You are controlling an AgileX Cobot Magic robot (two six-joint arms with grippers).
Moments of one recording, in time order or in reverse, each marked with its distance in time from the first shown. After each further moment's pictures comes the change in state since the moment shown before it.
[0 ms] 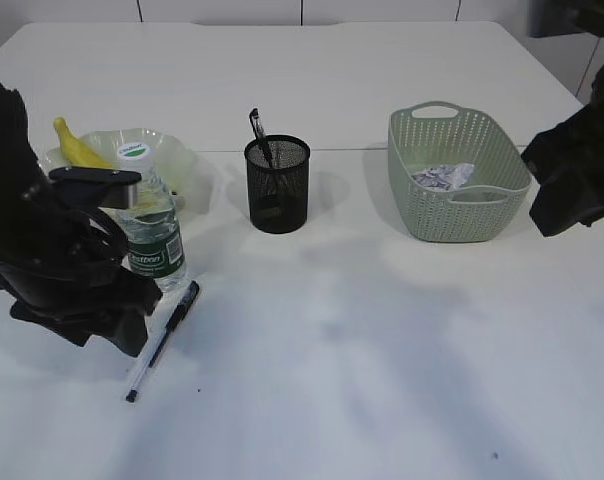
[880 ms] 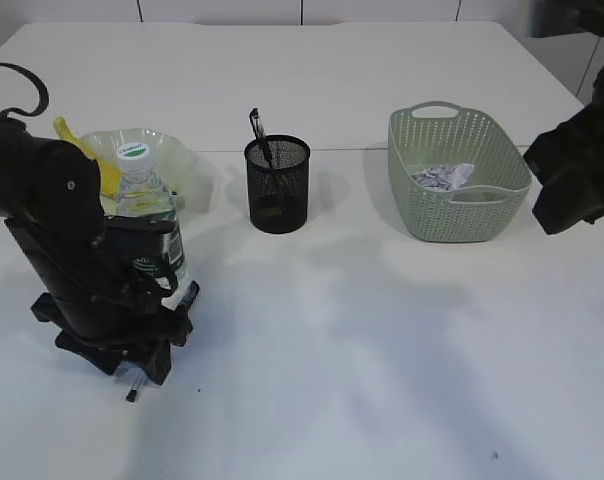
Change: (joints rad) left arm 0.000 0.235 -0.041 -0.008 -0.105 -0.002; right arm 0.000 0.000 0.000 -0.015 -0.004 0.000
